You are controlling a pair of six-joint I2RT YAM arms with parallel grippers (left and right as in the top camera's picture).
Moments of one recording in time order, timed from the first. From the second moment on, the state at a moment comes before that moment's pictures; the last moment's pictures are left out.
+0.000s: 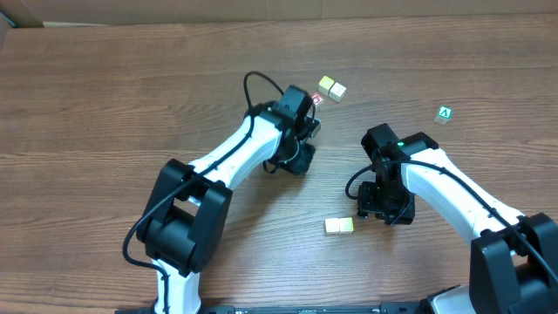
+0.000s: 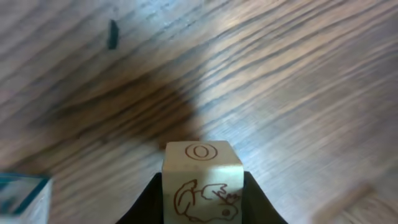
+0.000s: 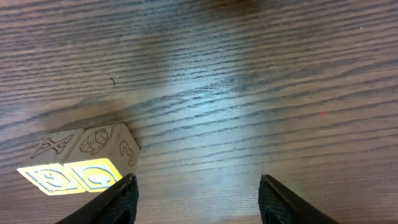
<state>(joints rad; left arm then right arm) -0.54 2.03 1.49 -0.88 0.20 -0.09 0.36 1.63 1.01 -1.13 -0.12 0.49</state>
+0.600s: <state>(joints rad) -0.58 1.96 1.41 -1.14 0.04 -0.36 0.36 1.63 1.01 -1.13 -0.12 0.49</state>
